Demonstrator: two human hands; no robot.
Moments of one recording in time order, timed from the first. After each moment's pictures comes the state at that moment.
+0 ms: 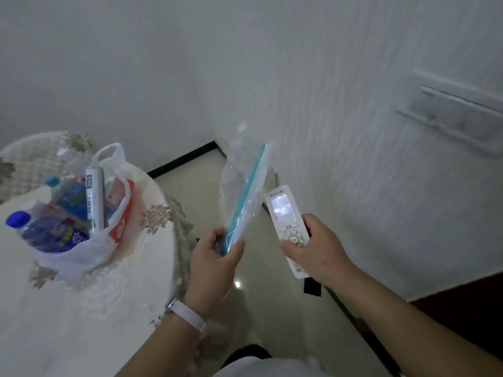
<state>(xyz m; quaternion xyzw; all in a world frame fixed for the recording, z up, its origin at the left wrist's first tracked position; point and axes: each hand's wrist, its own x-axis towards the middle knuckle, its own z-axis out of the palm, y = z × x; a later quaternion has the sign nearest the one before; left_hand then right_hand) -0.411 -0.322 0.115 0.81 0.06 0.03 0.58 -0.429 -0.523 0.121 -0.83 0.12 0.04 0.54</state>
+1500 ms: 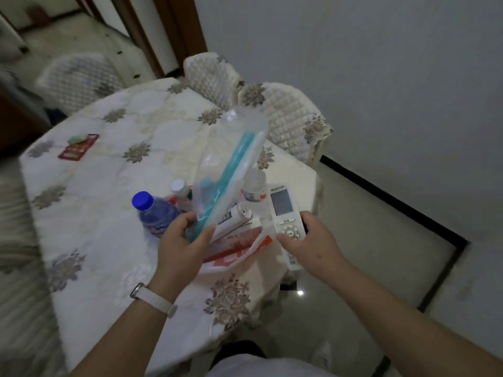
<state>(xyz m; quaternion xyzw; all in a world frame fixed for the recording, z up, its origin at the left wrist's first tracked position) -0.078 -0.070 0.118 0.65 0.57 0.37 0.33 0.155 -0.146 0.097 -0.72 -0.42 0.40 0.39</state>
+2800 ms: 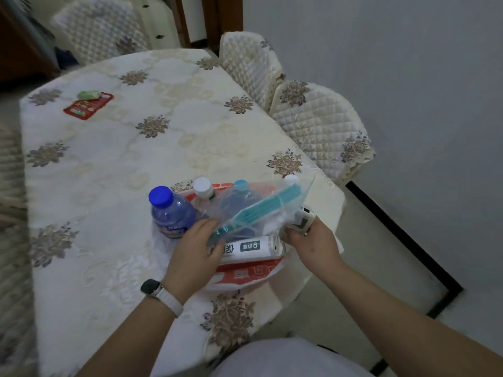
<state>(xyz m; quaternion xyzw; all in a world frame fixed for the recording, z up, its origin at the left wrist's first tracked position) -0.115 -0.009 0.039 0.76 0.56 0.22 0.24 0.142 -0.037 0.042 -0.74 -0.47 0.35 0.34</state>
